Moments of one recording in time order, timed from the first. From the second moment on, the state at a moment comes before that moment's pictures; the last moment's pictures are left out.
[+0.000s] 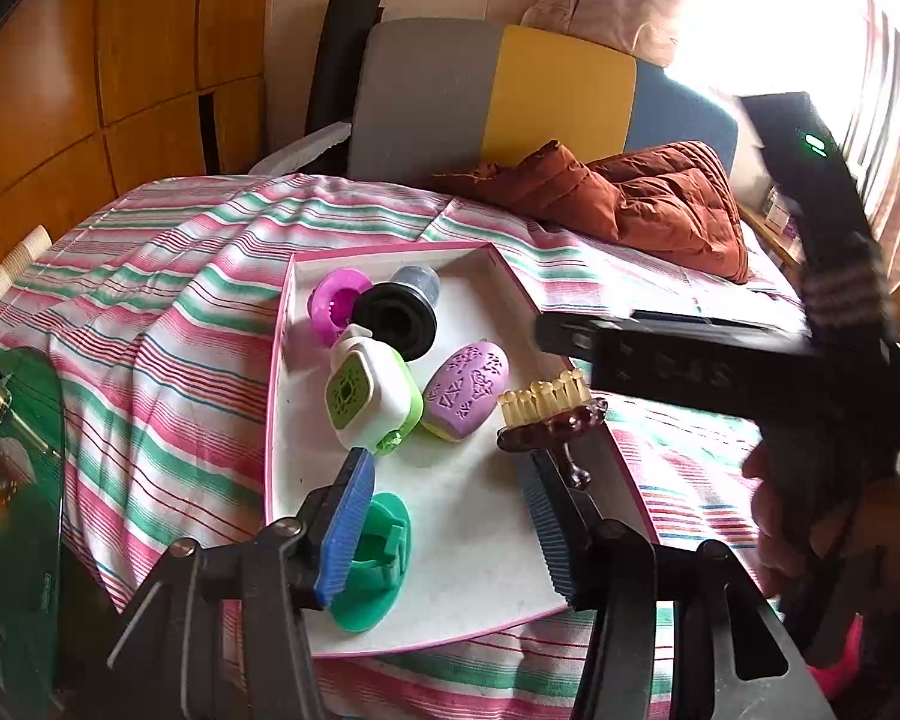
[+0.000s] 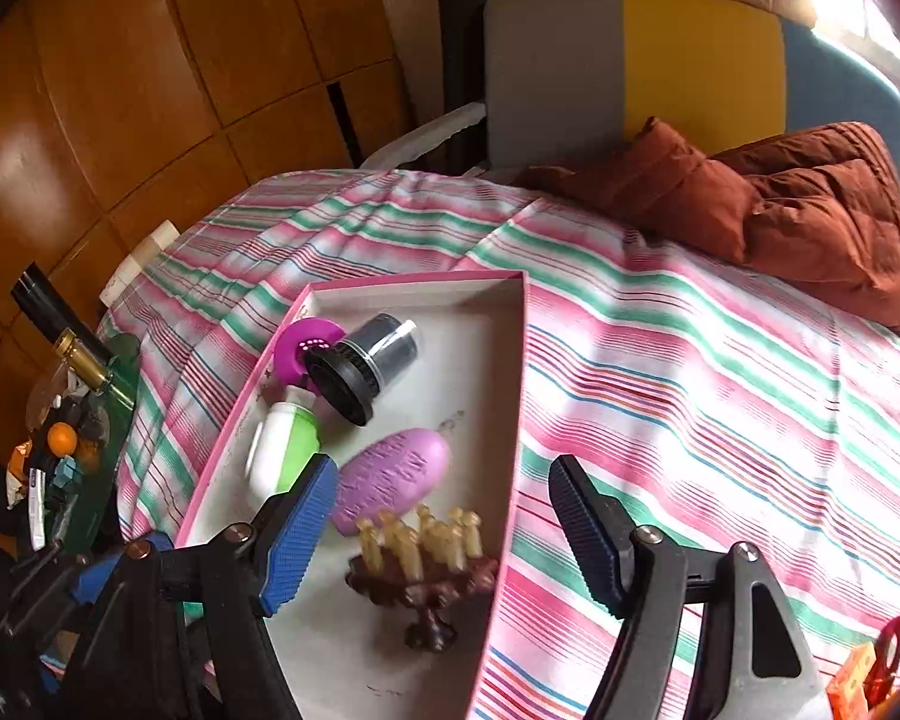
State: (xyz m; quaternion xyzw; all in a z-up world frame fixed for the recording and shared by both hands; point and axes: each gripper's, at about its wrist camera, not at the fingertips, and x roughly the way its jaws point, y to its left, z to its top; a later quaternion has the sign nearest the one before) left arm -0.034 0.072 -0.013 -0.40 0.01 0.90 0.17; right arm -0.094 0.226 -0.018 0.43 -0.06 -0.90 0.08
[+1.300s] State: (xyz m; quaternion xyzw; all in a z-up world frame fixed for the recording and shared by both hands) left arm -0.025 0.145 0.002 -0.38 0.06 0.89 0.23; right arm 0.046 0.442 -0.002 0.39 -0.10 -0.90 -0.19
